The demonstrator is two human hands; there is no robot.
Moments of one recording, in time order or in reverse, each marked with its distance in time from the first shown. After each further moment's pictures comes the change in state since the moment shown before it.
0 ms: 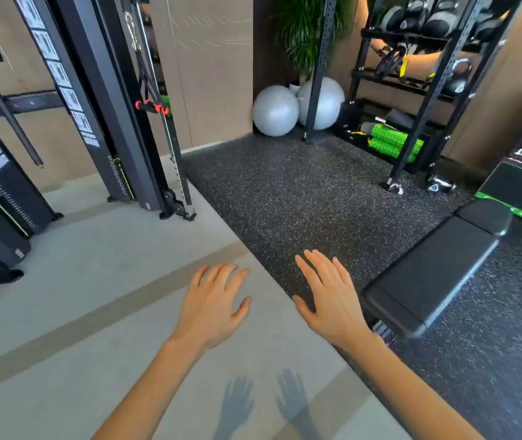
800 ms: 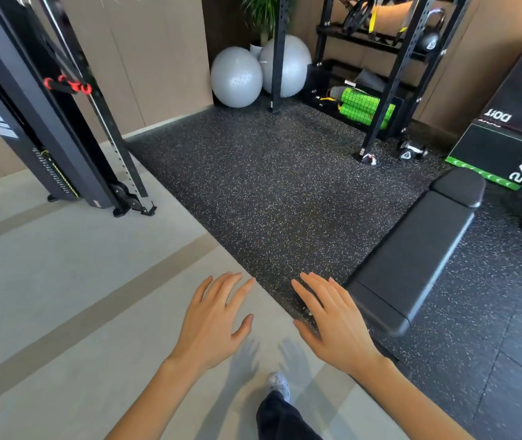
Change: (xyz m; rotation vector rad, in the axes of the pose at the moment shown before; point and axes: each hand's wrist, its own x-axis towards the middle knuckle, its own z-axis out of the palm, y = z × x) left_hand 0.131 0.017 0.100 -0.135 -0.153 0.135; right_hand 0.049 0.118 0.050 0.014 -0.152 0.070
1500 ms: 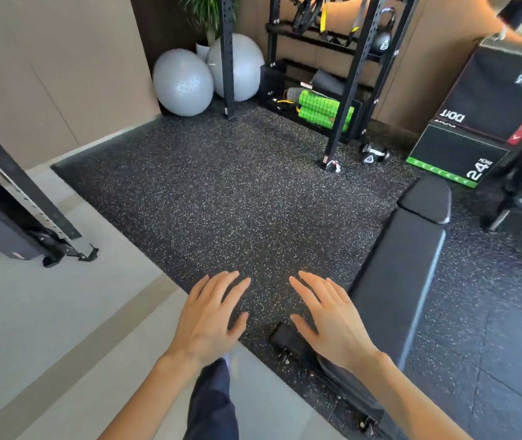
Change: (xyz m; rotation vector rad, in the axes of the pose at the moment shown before) left_hand 0.298 -0.036 0.054 -0.043 -0.069 0.127; right_hand 0.192 0.192 -0.015 0.004 0.023 0.166
